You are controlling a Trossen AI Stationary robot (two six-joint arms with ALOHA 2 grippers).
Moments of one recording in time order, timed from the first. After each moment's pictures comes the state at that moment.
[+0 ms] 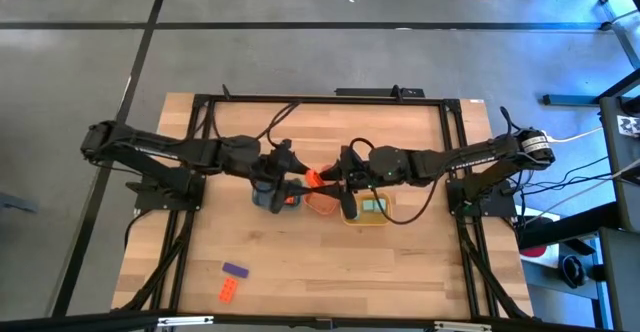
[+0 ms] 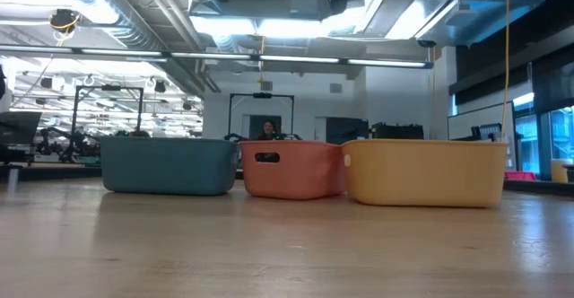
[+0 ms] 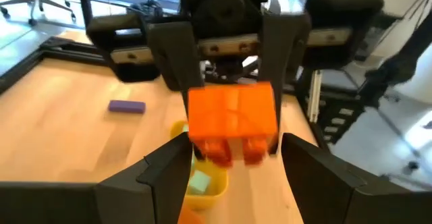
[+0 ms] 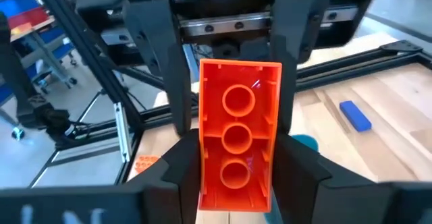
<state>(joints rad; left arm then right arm) -0.09 1.22 0.97 0.02 -0.01 -0.23 0.13 1.50 1.08 0.20 0.04 0.33</state>
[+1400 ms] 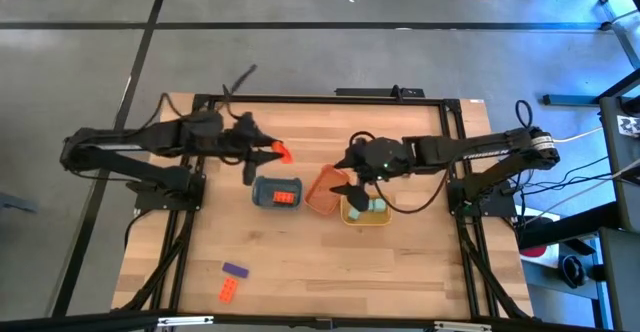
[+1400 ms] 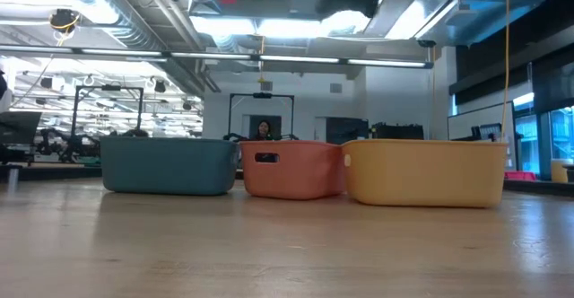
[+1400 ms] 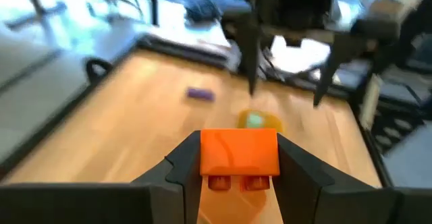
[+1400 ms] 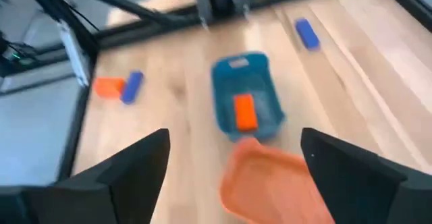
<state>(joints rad) 0.05 0.92 0.96 -0.31 -0.08 -0.21 0.10 1.45 1.27 -0.43 0.07 0.31</state>
